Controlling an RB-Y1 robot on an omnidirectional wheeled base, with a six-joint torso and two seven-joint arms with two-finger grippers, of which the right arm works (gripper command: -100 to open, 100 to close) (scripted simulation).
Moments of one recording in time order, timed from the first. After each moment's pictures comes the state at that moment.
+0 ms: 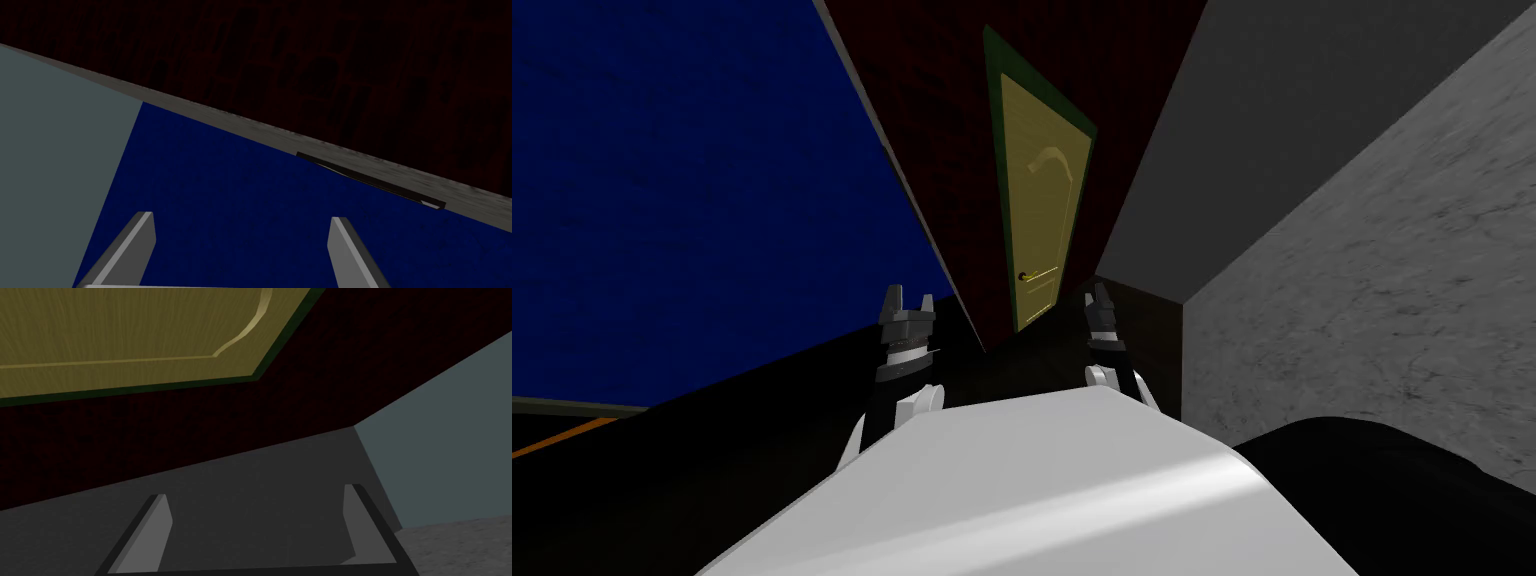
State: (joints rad) arm 0.52 0.01 0.00 -2.23 0.03 -0.39 0.07
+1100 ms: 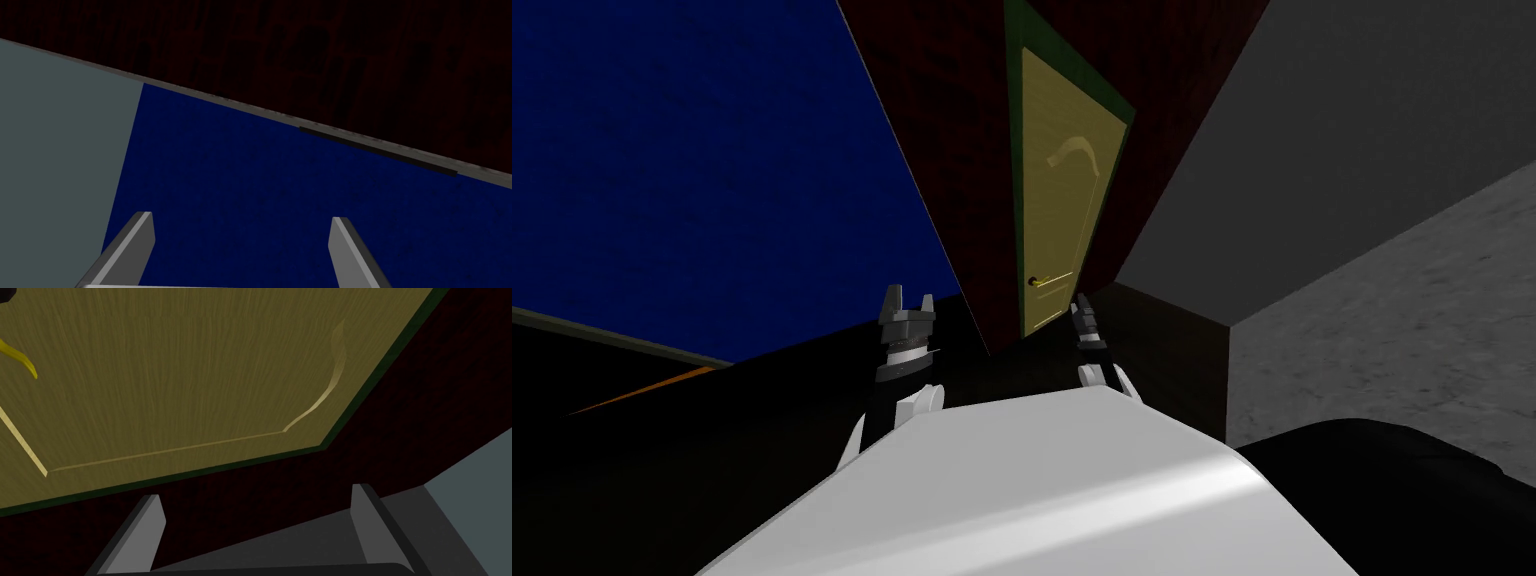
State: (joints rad) arm 0.41 -0.09 0.03 -1.94 0.00 -0.46 0.01
